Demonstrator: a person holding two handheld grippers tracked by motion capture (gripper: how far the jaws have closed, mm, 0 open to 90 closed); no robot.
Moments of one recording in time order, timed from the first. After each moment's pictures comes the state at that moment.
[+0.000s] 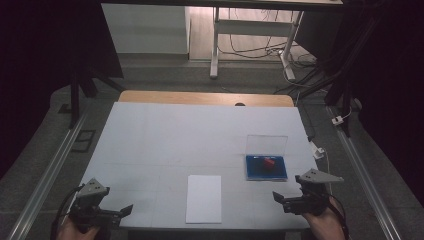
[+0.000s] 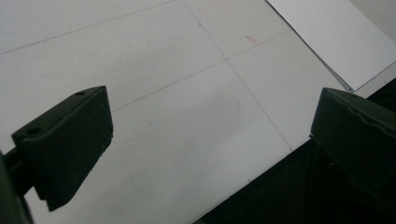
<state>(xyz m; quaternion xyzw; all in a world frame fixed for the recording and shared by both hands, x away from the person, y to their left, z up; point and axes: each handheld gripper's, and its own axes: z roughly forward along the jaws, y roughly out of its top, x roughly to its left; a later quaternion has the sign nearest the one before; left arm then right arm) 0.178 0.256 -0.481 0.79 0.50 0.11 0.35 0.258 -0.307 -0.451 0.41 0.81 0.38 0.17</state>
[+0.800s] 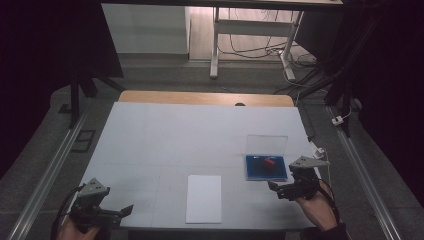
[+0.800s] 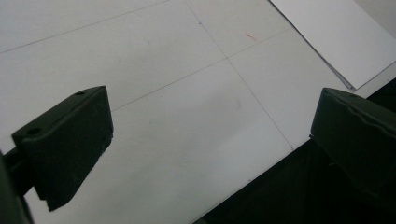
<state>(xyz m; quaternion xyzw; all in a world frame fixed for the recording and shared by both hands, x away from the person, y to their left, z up) 0.179 0.255 -0.481 0.79 0.50 0.11 0.34 0.301 -0.301 -0.462 0.40 0.83 0.36 0.16</state>
